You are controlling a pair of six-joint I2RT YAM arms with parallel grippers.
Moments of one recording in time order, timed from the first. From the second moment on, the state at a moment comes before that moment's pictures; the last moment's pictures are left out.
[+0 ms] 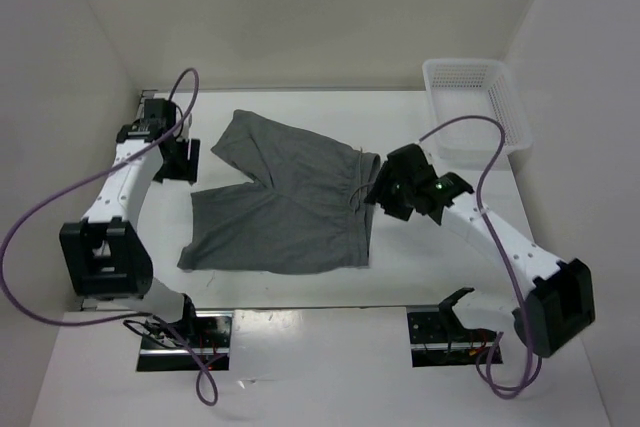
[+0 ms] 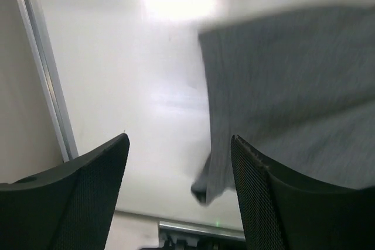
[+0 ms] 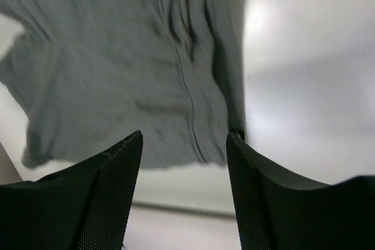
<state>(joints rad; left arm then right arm) 0.08 1.46 1.24 -0.95 -0.15 0.07 0.53 1.14 0.91 -0.72 0.08 0.95</state>
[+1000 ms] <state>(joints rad) -0.02 2.33 1.91 -0.61 0.14 0.07 0.25 2.06 1.48 -0.41 0.05 0.62</state>
